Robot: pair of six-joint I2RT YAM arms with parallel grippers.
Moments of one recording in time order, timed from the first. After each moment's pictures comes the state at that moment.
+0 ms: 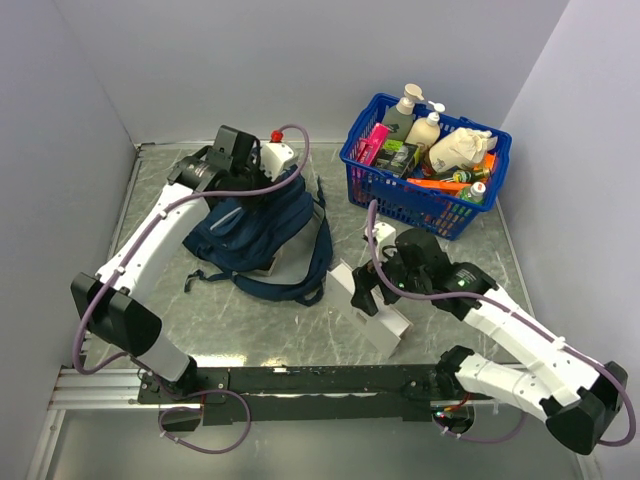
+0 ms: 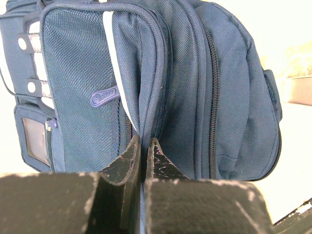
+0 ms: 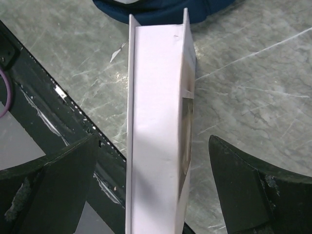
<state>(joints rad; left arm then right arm) -0.46 1.57 1.68 -0.92 0.11 0.37 0.69 0.91 0.86 -0.70 -0.22 0.12</state>
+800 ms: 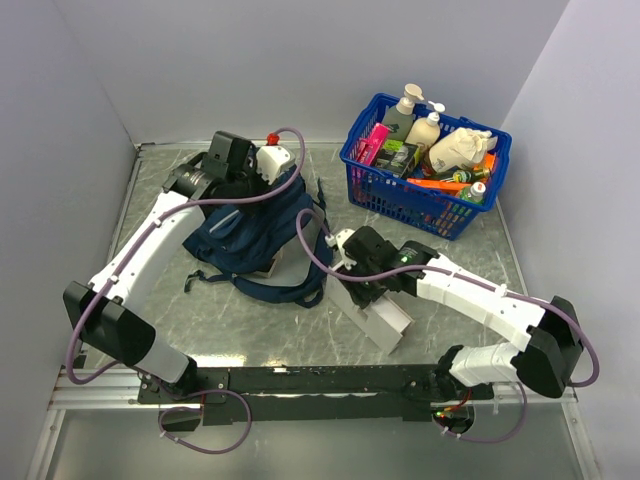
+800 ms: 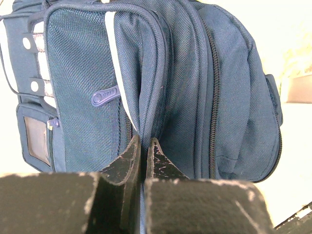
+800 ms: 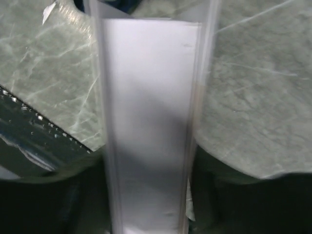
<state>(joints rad) -0.46 1.50 1.60 -0.87 0.11 0.35 0.86 1.28 1.01 -0.83 0.04 0.09</state>
